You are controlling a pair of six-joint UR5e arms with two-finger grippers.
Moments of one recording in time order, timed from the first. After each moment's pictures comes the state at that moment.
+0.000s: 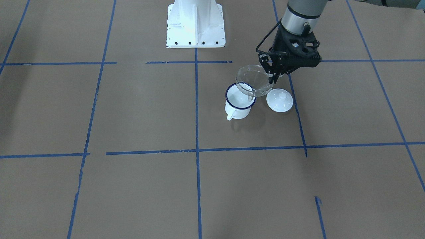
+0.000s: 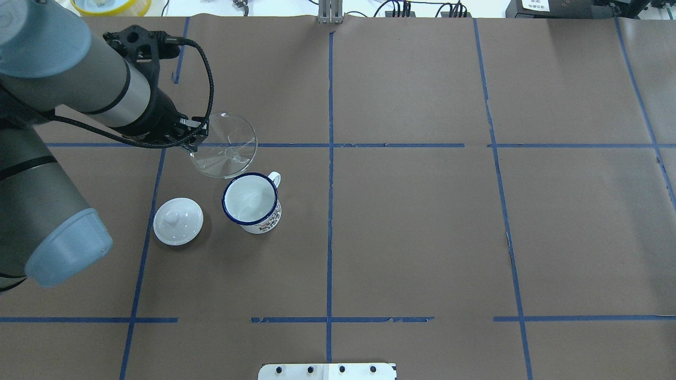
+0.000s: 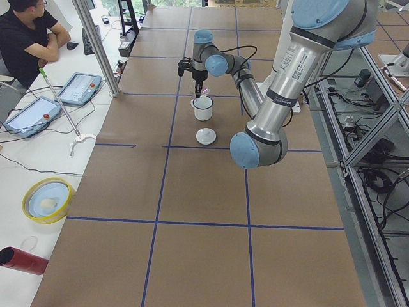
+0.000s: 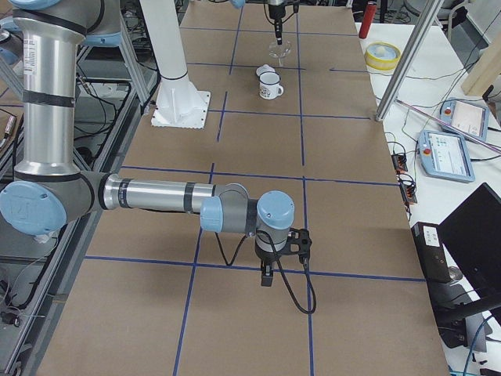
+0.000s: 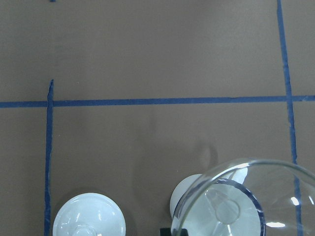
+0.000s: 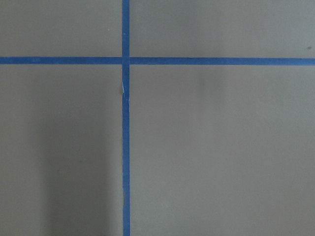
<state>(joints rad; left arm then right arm) -0.79 -2.09 -2.09 -1.37 -1.99 -1.03 1.57 -1.68 1.66 -1.57 2.29 0.01</state>
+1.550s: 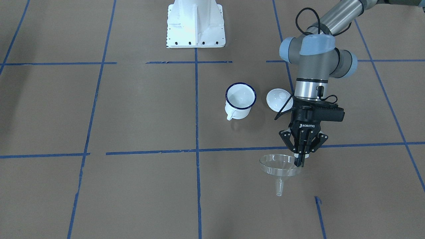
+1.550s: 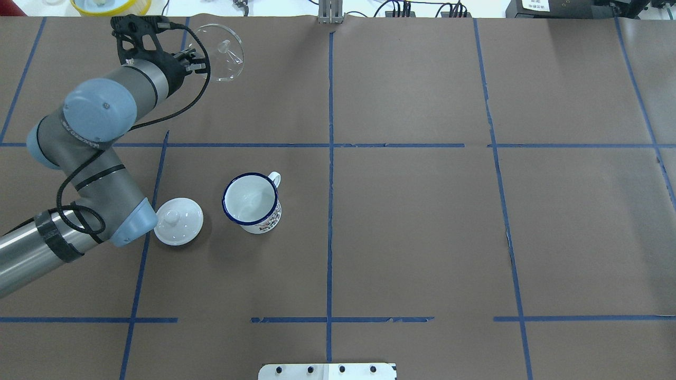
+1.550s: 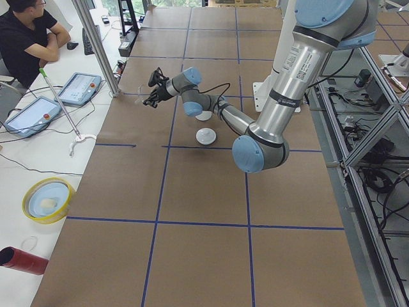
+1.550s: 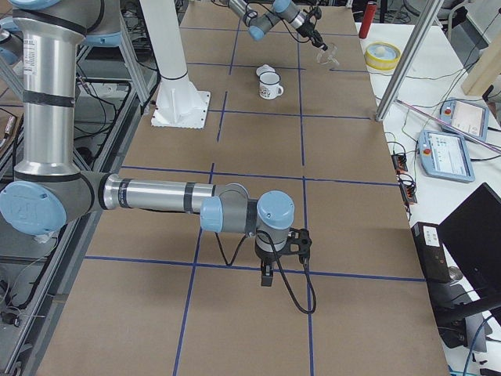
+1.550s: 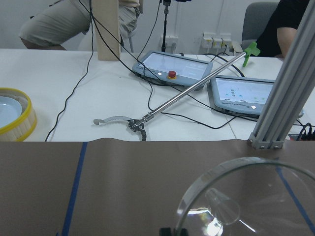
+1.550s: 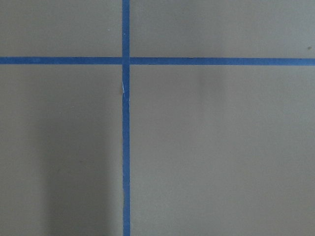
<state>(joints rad) -0.75 -2.04 -1.51 -2.38 -1.25 -1.03 1.57 -1.68 1.66 -1.57 2.29 0.01</state>
